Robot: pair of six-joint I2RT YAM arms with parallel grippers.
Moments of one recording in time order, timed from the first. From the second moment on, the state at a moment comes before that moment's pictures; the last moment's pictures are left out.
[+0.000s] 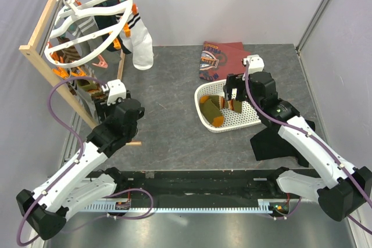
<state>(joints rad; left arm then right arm) -0.66 0.83 0.81 -0.55 -1.20 -0.30 0.50 1.11 1.01 -0.30 0.22 0.21</state>
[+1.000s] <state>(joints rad) -0.53 0.68 0.80 -0.41 -0.20 -0.18 0.81 1.36 1.58 -0.21 0.09 0.34</state>
